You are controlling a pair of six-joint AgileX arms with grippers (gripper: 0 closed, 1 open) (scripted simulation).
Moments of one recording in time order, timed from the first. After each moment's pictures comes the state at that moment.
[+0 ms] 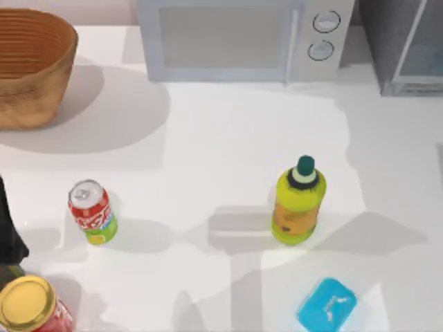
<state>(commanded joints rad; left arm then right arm) 0.00 0.00 0.00 0.00 0.00 0.00 -0.19 2.27 1.24 0.97 -0.16 0.00</state>
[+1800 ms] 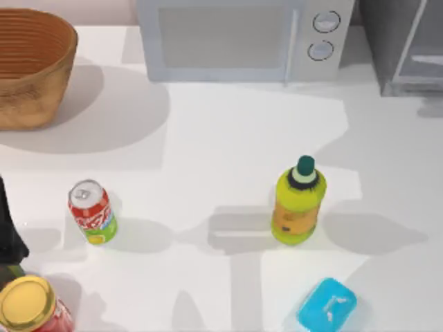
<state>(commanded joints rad) 0.00 0.00 0.00 0.00 0.00 0.00 -0.24 1.88 0.84 0.95 -0.22 0.00</state>
